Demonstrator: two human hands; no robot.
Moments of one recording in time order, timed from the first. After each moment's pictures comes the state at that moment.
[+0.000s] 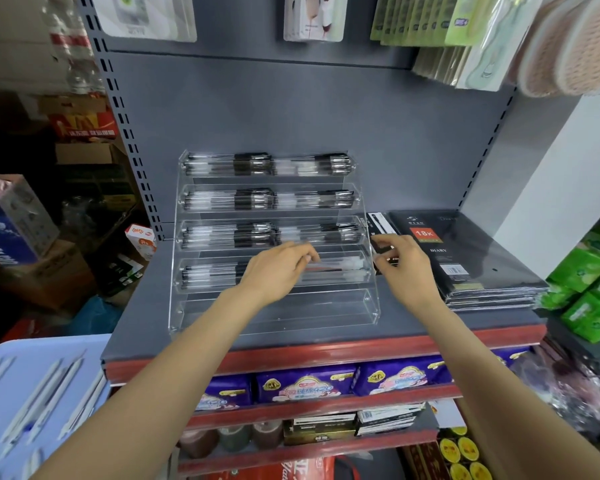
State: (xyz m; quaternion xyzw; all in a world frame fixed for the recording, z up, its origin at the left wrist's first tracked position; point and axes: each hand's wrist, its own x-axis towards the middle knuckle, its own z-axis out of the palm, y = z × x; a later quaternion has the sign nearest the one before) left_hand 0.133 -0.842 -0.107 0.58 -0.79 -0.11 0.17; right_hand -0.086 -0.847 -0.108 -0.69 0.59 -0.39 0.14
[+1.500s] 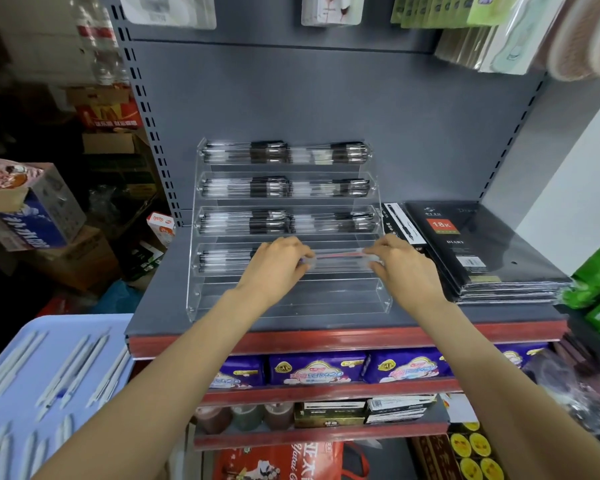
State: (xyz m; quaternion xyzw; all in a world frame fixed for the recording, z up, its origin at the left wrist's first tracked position) left_hand 0.145 -0.821 -0.116 0.58 -0.79 -0.04 0.20; right_hand -0.072 -0.833 -0.110 -0.80 0.58 -0.17 -0.02
